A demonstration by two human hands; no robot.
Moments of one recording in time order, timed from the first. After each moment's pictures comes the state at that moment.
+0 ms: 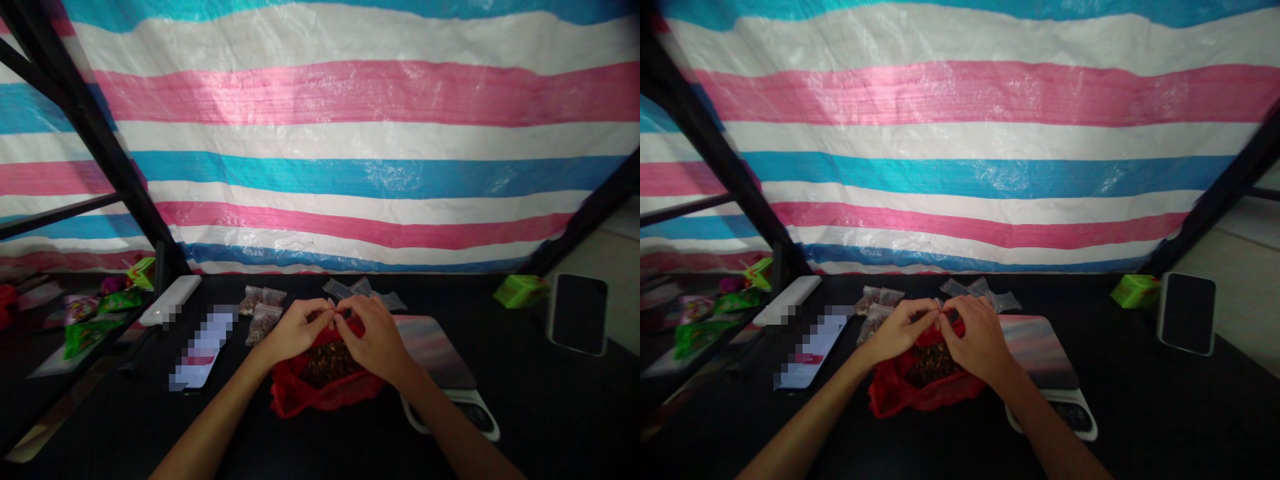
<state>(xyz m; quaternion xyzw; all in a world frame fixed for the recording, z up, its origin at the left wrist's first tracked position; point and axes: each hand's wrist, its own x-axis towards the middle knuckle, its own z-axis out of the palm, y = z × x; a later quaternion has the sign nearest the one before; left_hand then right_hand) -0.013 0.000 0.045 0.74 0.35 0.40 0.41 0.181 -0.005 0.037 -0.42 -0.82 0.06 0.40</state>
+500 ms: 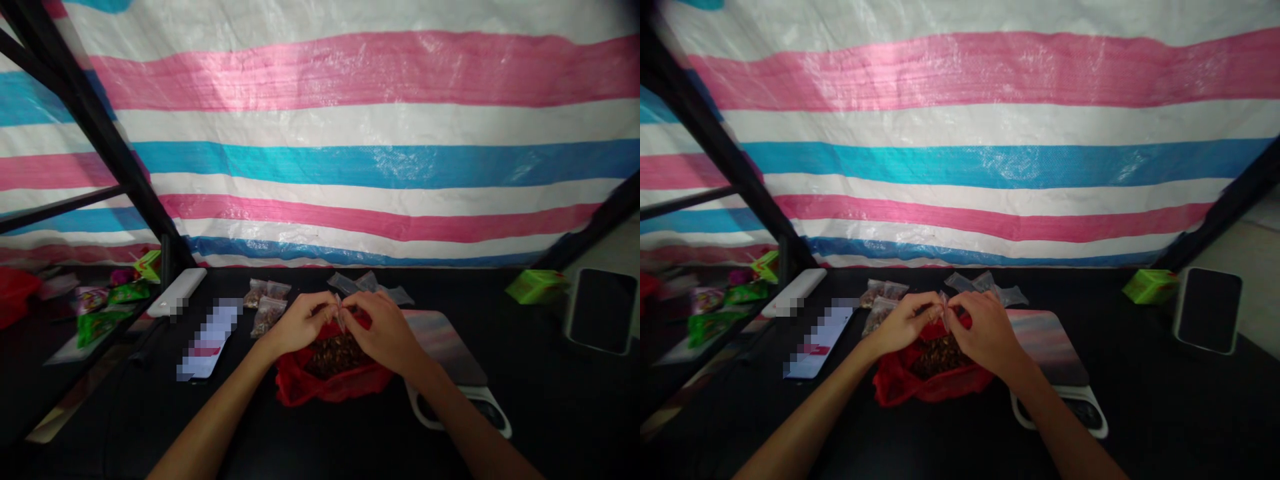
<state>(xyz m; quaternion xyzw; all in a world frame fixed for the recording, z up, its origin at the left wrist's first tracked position) -0.016 0.003 0.039 0.75 0.36 0.38 0.40 0.183 -0.001 0.040 -0.43 -0.83 0.11 0.35</state>
